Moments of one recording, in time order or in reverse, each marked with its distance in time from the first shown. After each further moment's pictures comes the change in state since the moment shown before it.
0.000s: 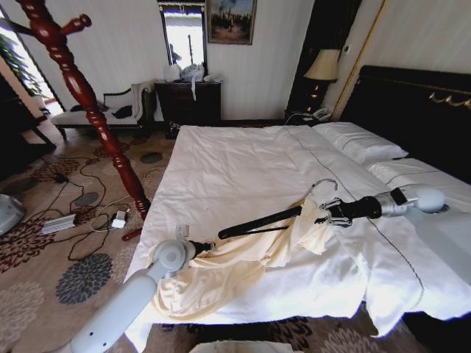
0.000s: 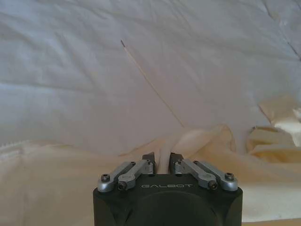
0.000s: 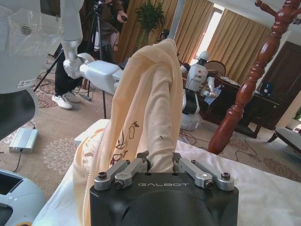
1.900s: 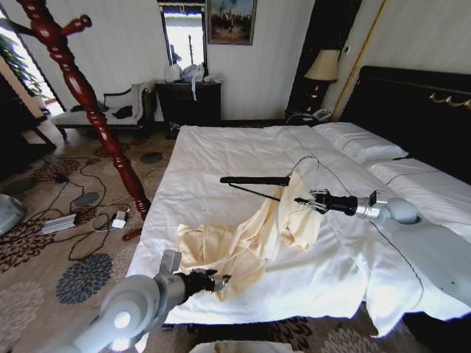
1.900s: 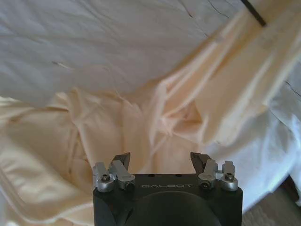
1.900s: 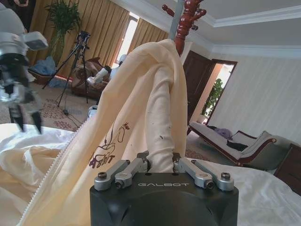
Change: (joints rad) left arm 0.119 0.256 -0.033 -0.455 -0.148 0.003 -0.060; right arm -0.037 0.104 -0.015 -0.058 -0.057 0.036 0.394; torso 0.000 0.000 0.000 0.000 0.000
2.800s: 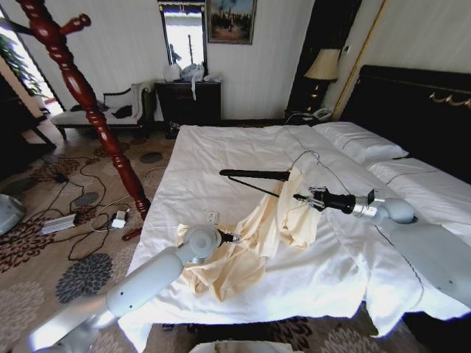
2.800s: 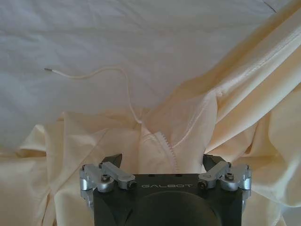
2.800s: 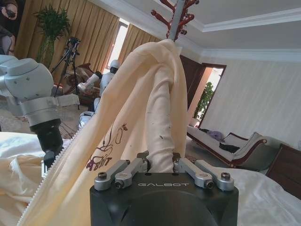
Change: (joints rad) left arm -0.454 -0.329 0.409 0.523 0.064 -0.004 -0.172; right arm 0.015 0.016 -0.016 -0.006 0.020 -0.007 0.038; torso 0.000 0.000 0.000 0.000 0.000
